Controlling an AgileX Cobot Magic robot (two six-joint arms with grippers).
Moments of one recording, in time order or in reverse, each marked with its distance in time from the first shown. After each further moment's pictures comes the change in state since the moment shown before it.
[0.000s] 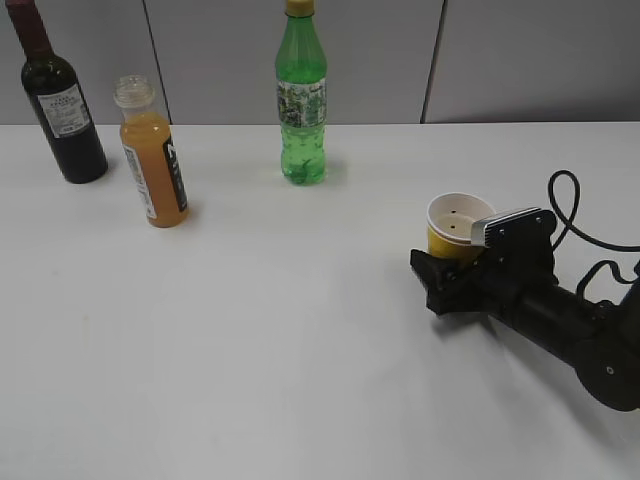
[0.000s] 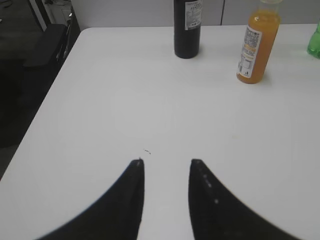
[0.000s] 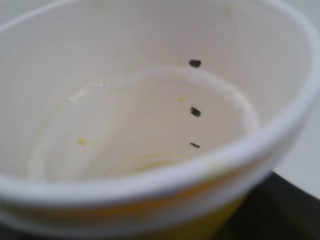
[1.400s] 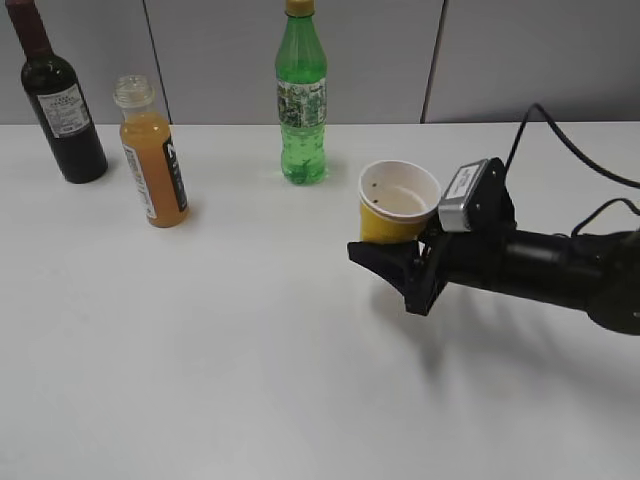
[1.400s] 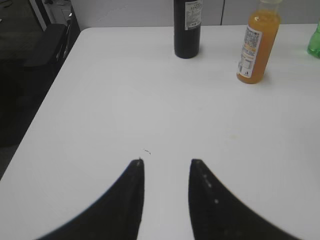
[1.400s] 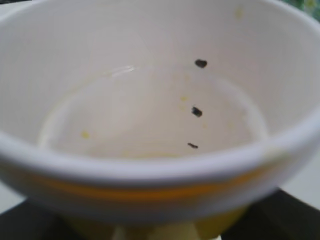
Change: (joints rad) left arm 0.000 0.000 0.000 0.000 0.000 0.000; right arm 0.000 -0.188 -0.099 -0.595 0.082 0.105
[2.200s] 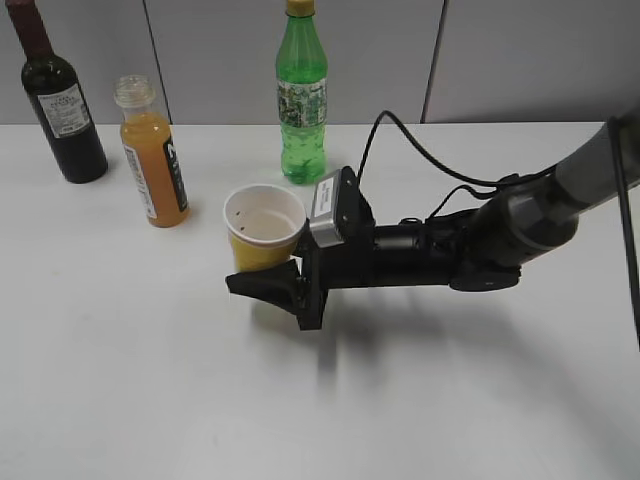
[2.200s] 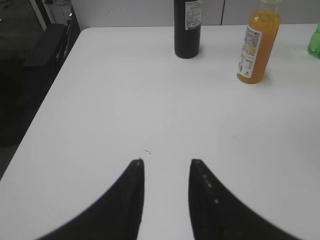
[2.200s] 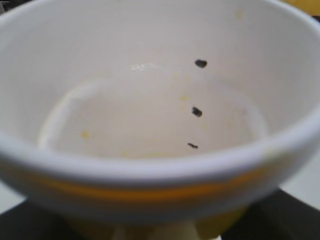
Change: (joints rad) left arm 0.000 0.000 0.000 0.000 0.000 0.000; right arm 0.234 0.237 -0.440 -0.251 0.001 0.223
